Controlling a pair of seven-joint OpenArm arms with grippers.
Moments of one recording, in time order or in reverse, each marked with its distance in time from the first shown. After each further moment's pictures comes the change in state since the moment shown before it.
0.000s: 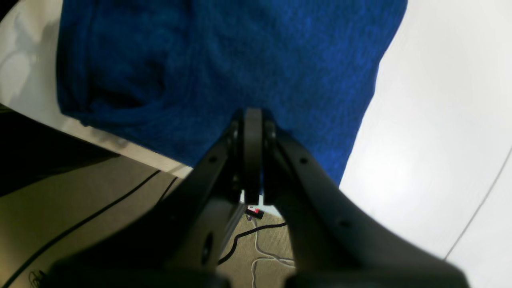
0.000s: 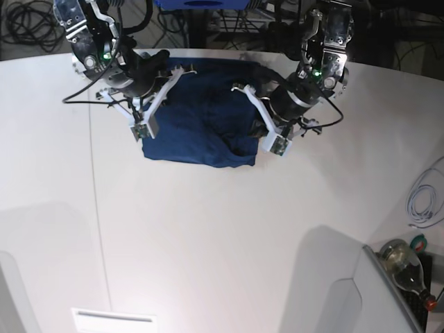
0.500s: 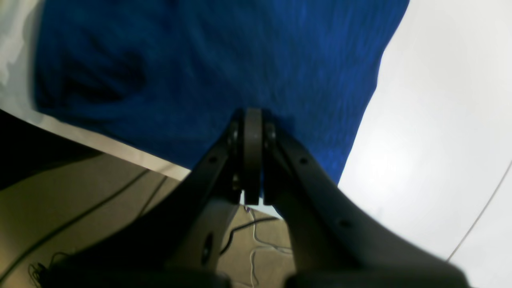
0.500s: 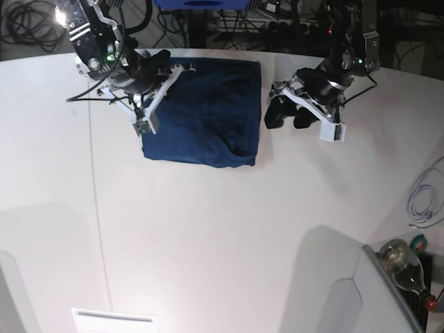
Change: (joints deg) left arm 4.1 -0.9 -13.6 -5.7 -27.4 -0.2 -0.5; right arm 0.5 0.0 -0.4 -4.0 0.0 0.0 -0.1
